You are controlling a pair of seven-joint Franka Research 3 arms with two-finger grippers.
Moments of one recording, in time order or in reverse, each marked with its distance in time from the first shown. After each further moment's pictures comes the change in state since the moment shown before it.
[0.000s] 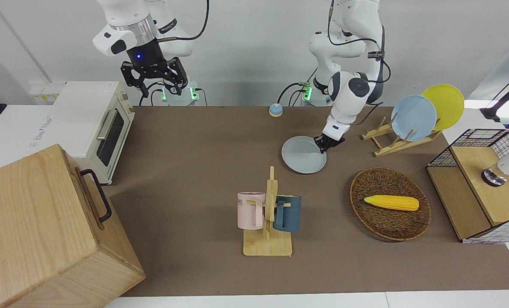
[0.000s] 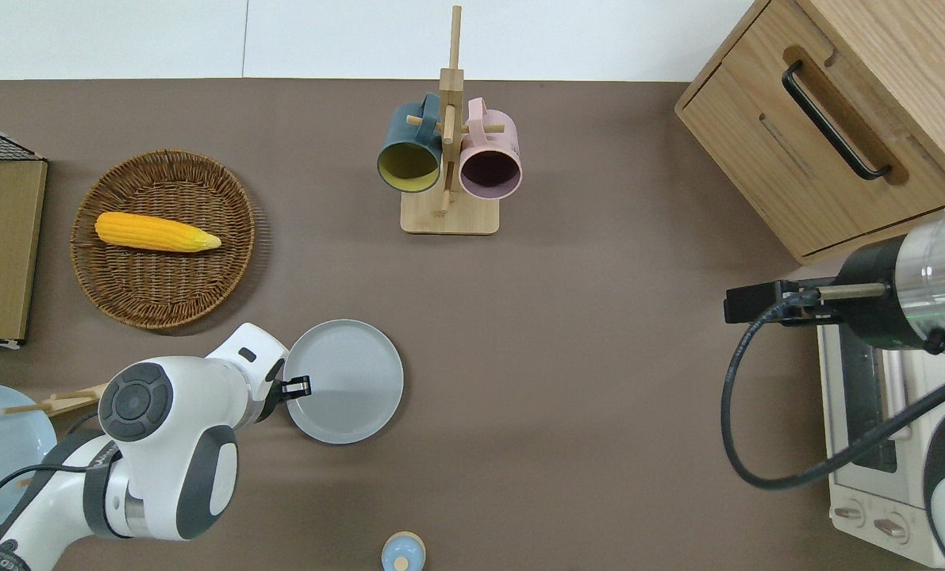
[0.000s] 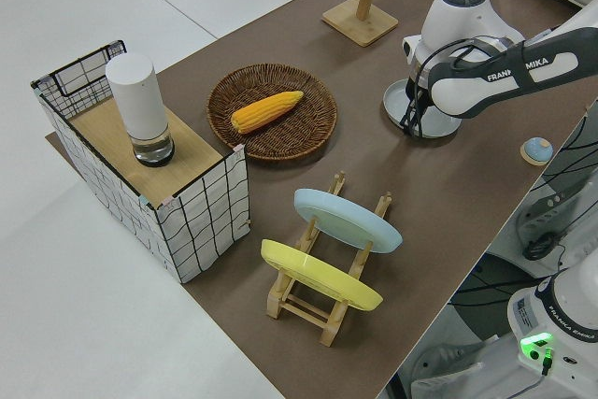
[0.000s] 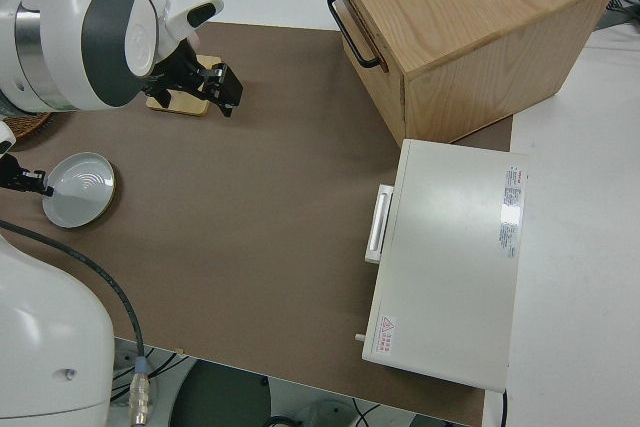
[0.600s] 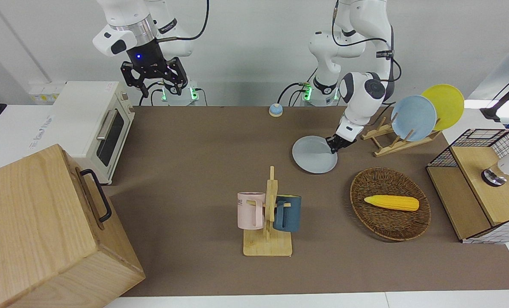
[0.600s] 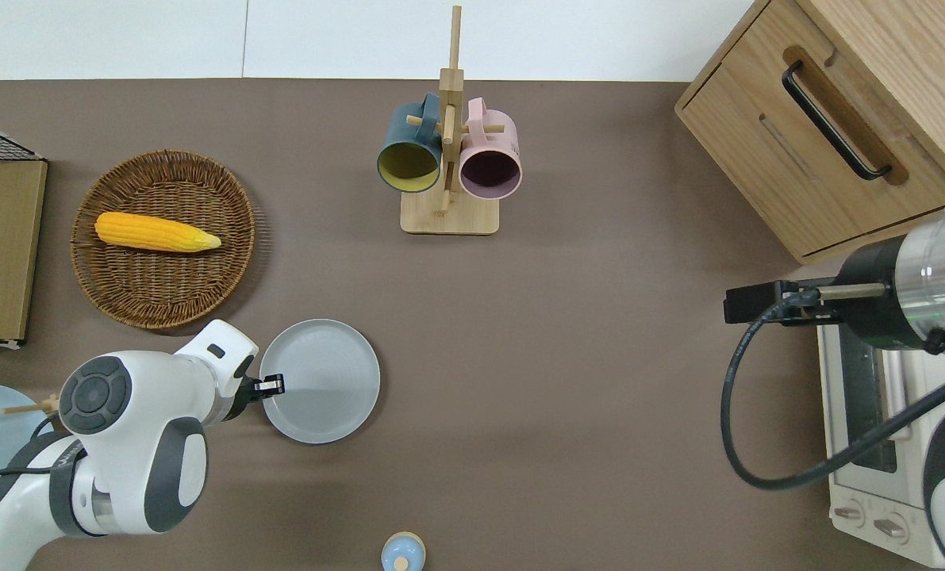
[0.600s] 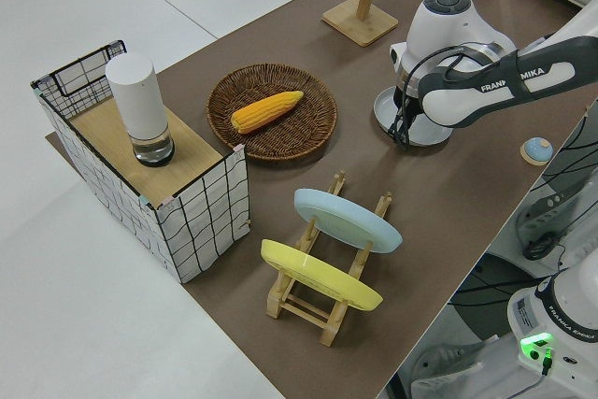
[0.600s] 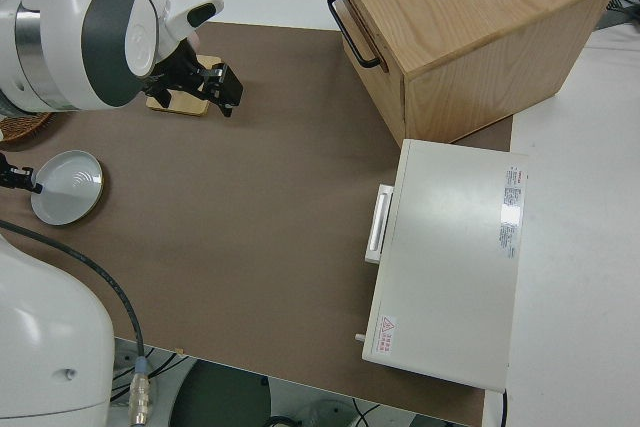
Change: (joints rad) left arm 0.002 -0.002 0.082 0.004 0.003 -0.027 0.078; right arm 0.000 0.000 0.000 0.000 0.000 0.000 0.000
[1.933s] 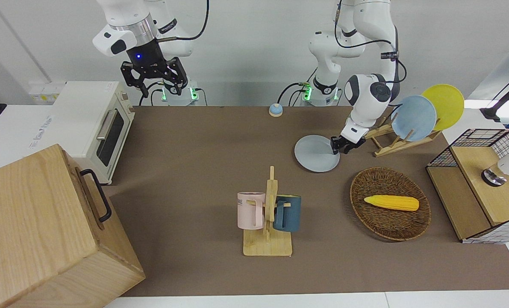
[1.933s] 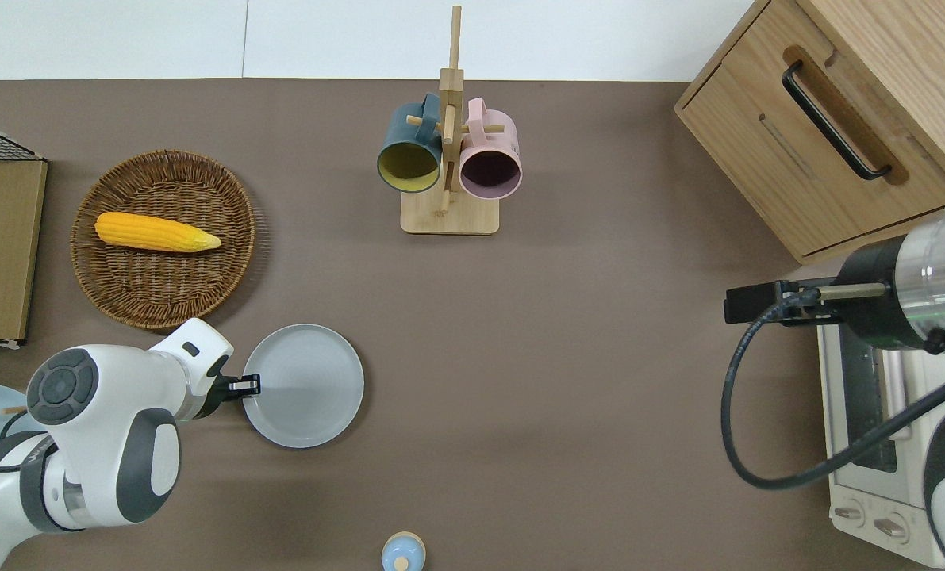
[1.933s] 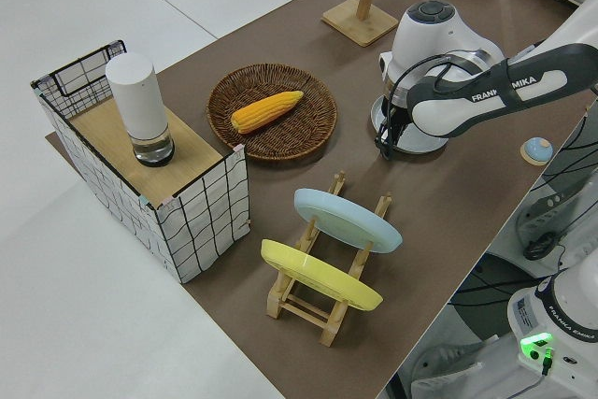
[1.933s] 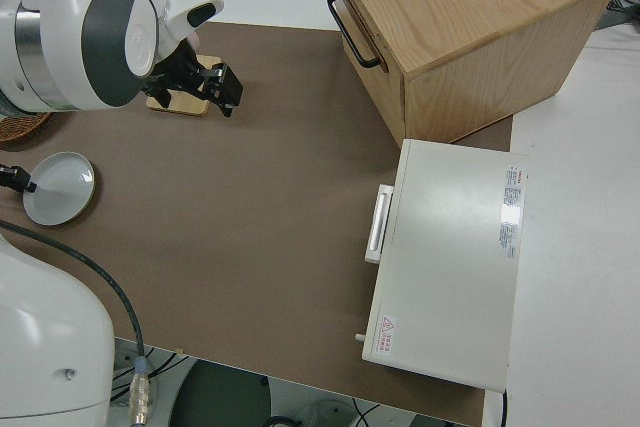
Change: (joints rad) left arm 0.000 0.017 0.082 0.012 0.013 -0.022 0.126; right arm 0.000 0.000 0.000 0.000 0.000 0.000 0.000
